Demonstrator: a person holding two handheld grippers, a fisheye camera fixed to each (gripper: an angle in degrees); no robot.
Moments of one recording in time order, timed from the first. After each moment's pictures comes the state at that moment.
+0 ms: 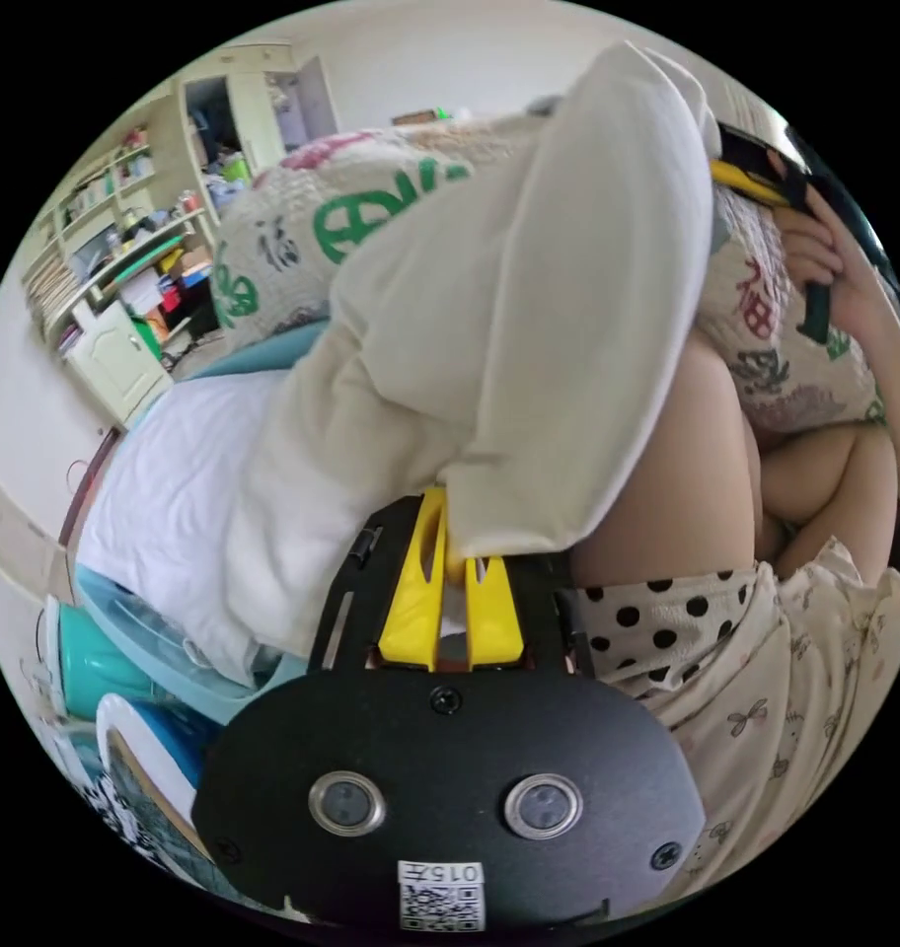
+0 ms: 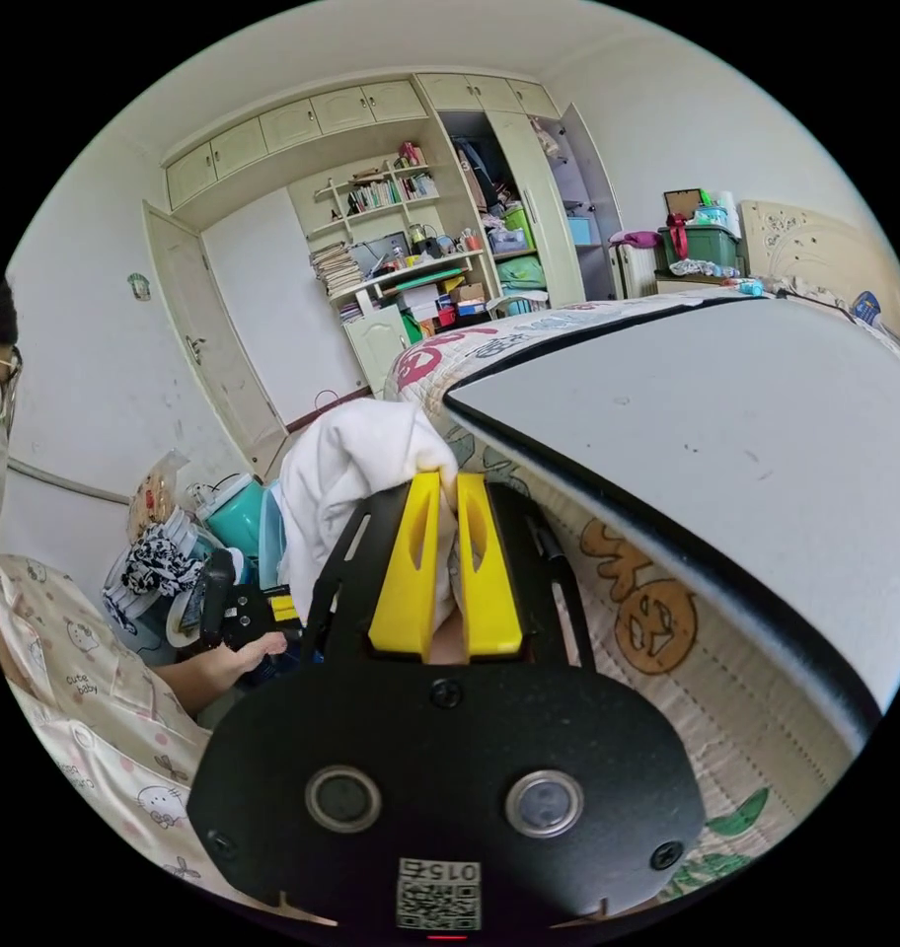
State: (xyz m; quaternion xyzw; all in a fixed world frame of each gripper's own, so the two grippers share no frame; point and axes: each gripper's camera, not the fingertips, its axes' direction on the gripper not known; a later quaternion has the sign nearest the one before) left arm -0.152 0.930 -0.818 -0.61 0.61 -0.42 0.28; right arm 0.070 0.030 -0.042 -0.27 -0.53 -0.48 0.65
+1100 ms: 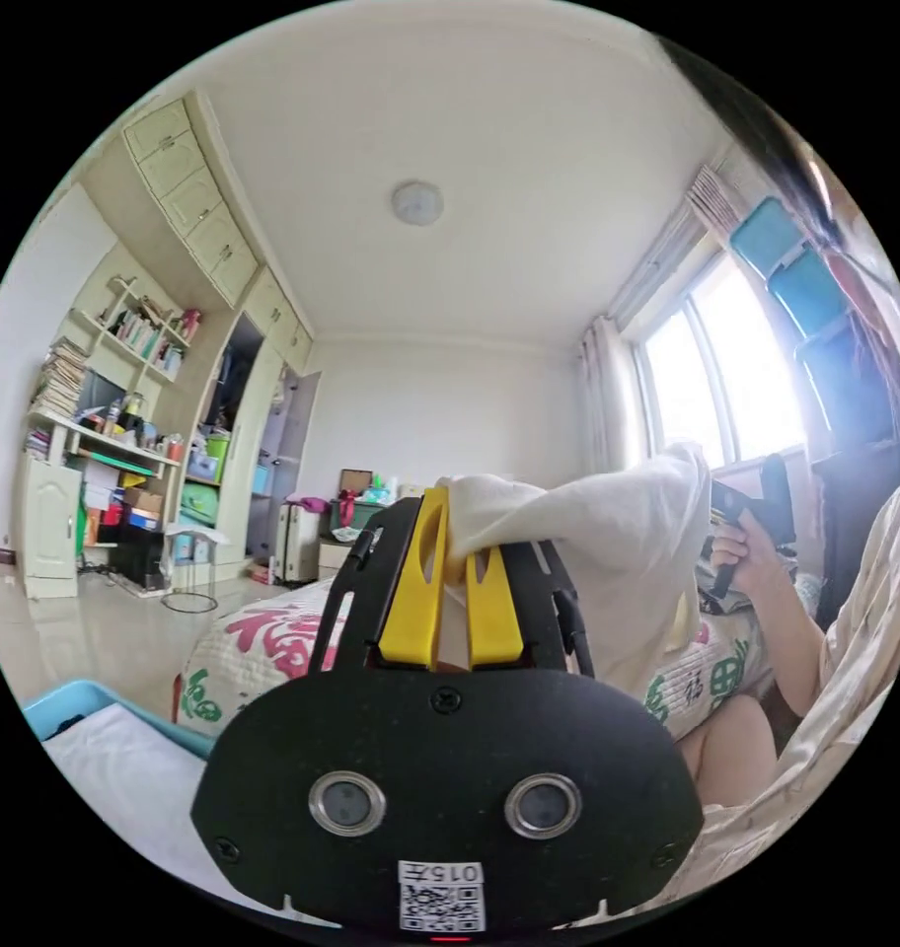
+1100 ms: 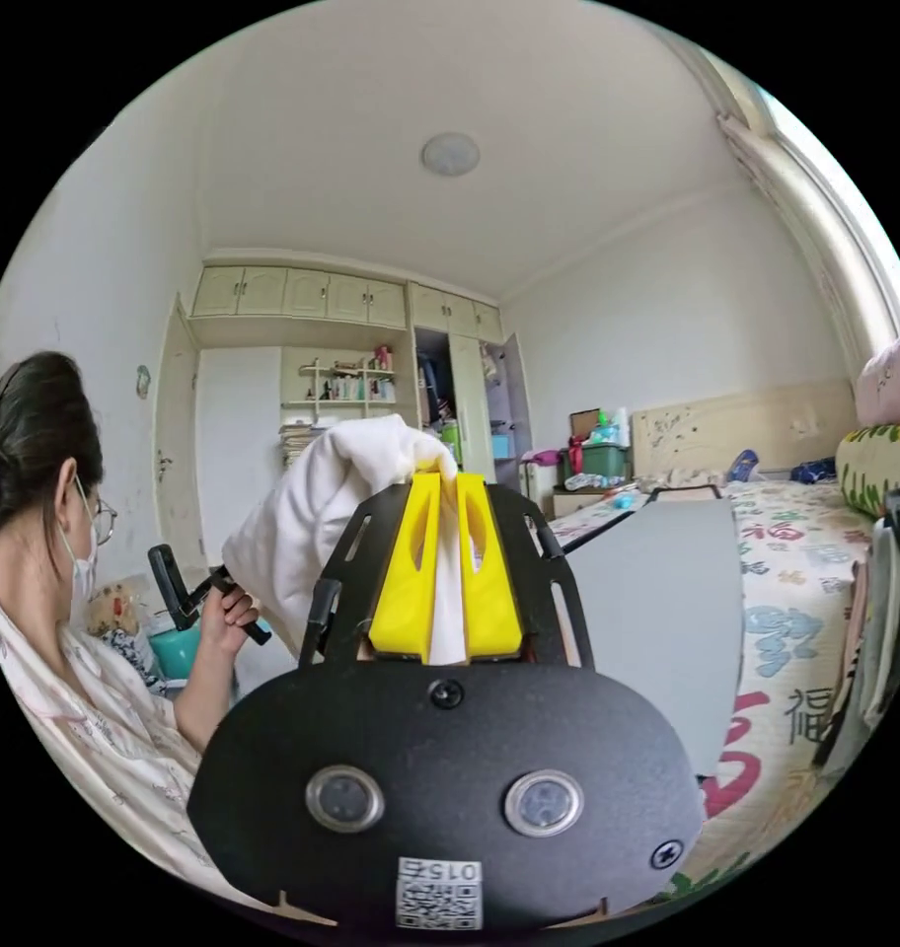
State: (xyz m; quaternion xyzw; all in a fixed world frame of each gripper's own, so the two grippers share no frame) left arm -0.247 1.069 -0.745 -0.28 0.38 -0.79 0.40; right arm 0.199 -0.157 -0.241 0.05 -0.53 -0.39 0.75
